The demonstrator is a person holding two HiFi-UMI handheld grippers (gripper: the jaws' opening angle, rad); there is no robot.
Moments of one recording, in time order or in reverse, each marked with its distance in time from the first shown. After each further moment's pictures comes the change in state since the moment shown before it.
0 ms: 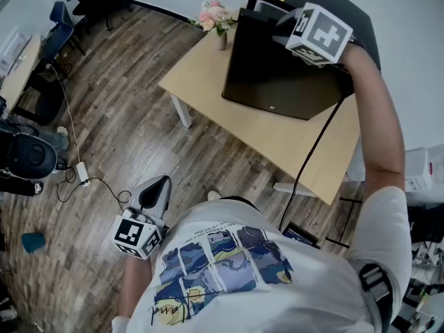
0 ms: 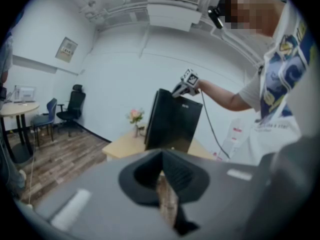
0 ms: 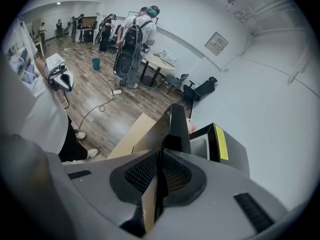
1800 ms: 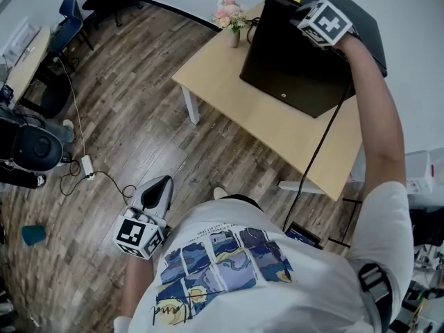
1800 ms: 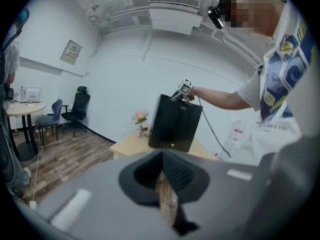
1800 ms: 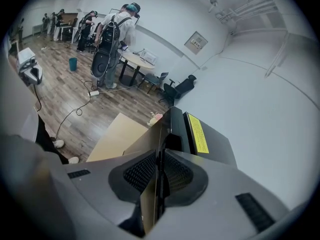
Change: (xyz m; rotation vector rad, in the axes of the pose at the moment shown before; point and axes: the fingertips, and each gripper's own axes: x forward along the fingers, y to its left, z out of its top) left arm -0.052 0.011 -0.009 -0.013 -0.019 0.029; right arm 0.025 -0.062 -0.018 0.136 -0.001 -0.193
